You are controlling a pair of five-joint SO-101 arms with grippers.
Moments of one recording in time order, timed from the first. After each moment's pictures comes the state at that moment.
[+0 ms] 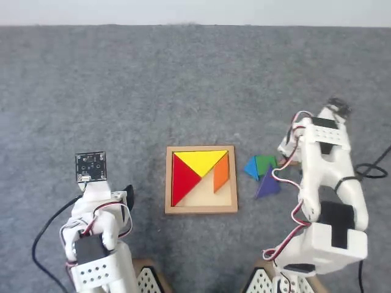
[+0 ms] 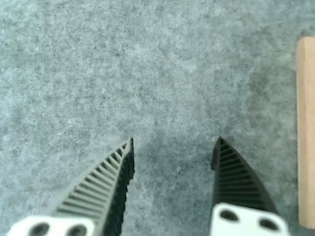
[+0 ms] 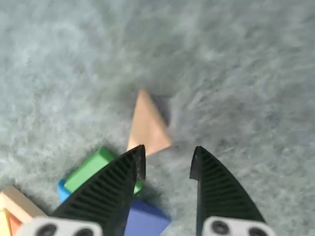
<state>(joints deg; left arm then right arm) -23.5 -103.3 96.9 72.0 -4.1 6.1 3.9 27.2 59.8 -29.6</state>
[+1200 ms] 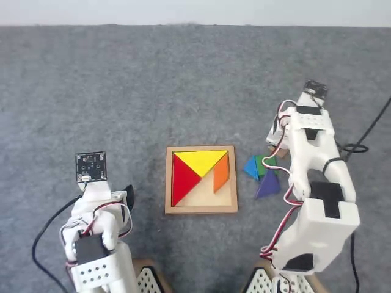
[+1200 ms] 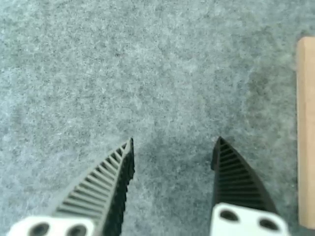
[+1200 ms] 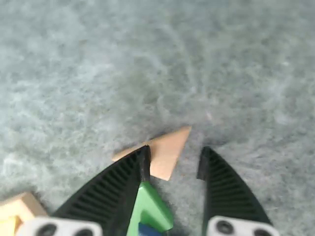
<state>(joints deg) -23.5 -103.3 96.9 72.0 -4.1 0.5 16.4 15.7 56.9 -20.5</state>
